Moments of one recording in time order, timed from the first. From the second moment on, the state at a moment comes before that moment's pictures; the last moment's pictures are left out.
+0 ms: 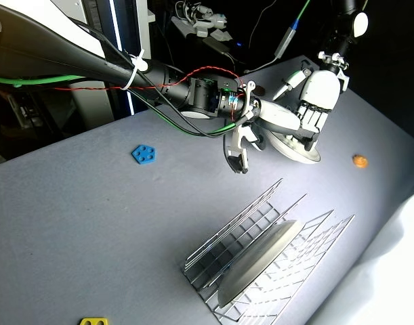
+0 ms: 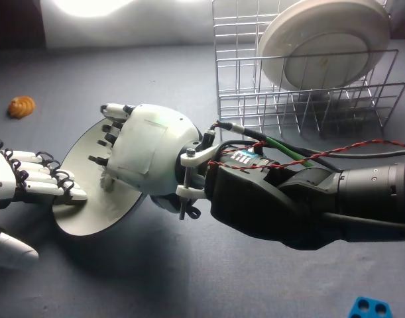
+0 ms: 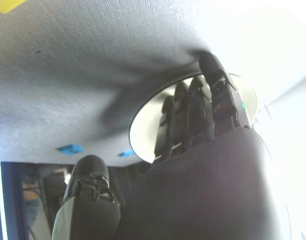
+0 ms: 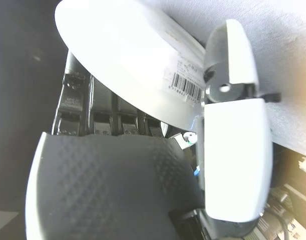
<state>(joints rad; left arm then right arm) 0.92 -0.94 1.51 1.18 -0.87 -0.18 -0.40 -1.65 1.25 0.49 0.48 -2.05</state>
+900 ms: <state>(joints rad) 0.74 -0.91 1.47 1.31 -0.84 -0.18 -0.41 -1.63 1.24 0.47 0.54 -2.03</state>
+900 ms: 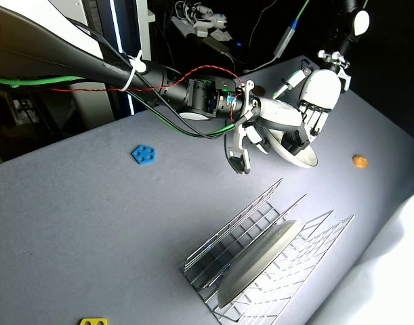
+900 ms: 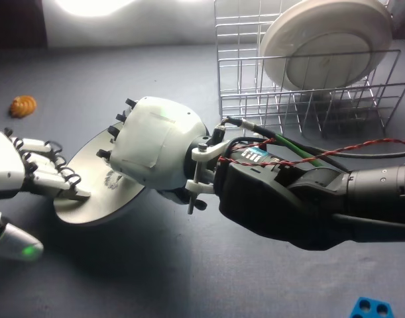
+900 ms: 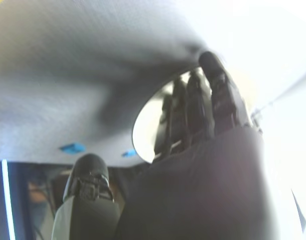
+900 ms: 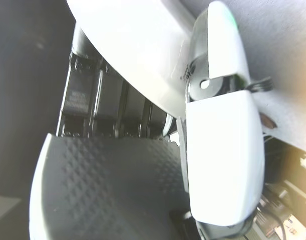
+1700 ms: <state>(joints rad) 0.38 -0.75 1.43 1.55 -0.91 -0.31 -0.36 -1.45 0.98 0.66 0.54 -2.07</state>
